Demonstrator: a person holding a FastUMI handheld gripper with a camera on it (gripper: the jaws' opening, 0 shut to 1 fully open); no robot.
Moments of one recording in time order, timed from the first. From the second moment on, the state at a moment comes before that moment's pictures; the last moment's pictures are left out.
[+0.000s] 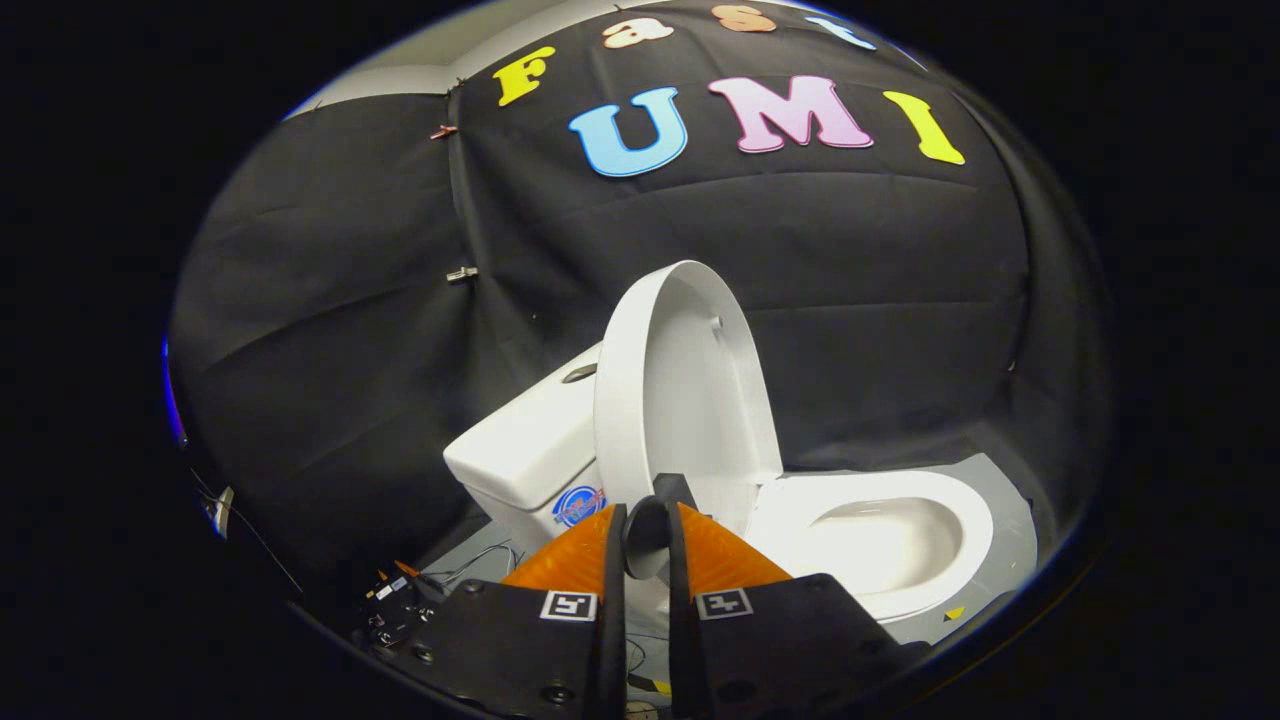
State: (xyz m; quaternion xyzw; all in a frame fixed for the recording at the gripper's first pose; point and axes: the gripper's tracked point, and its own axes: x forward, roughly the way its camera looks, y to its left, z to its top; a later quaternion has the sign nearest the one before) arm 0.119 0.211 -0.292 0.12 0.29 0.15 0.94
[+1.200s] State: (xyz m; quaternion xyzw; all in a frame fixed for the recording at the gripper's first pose) arm 0.116 0.229 -0.221 0.12 0.23 0.18 0.95
